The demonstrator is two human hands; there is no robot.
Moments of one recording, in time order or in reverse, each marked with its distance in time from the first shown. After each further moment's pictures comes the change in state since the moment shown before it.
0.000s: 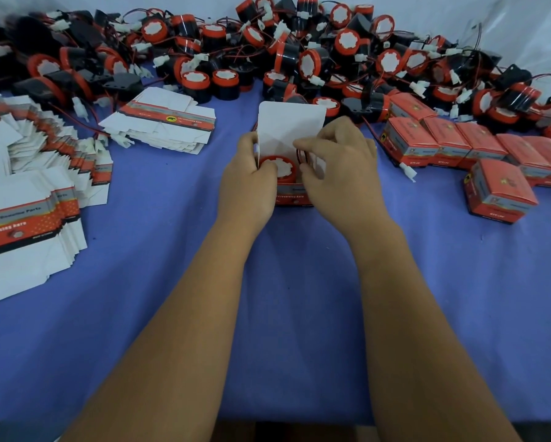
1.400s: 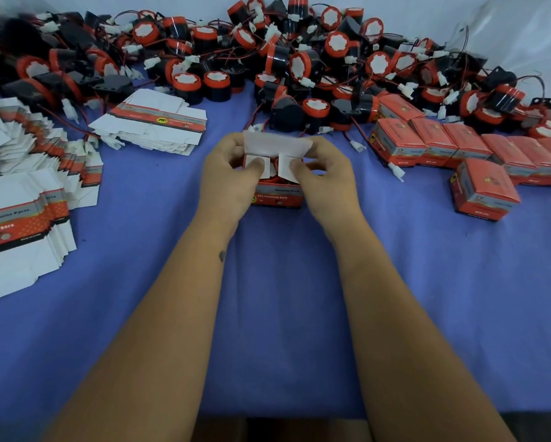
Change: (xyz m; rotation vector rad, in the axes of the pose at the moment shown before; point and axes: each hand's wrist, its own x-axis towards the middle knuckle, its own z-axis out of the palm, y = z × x) left_hand 0.006 -0.003 -0.008 -0.142 0.031 0.053; right_hand -0.005 0.000 0.015 0.728 -0.034 0.423
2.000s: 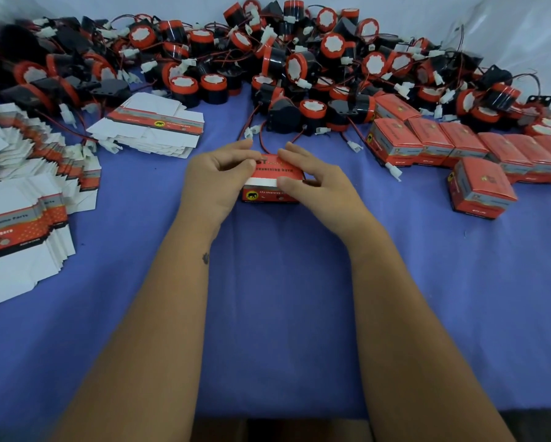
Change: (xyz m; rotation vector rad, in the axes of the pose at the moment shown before) left_hand 0.001 0.002 -0.016 -0.044 -0.071 -0.033; right_hand -0.004 0.006 -0.020 0.025 -0.342 0.074
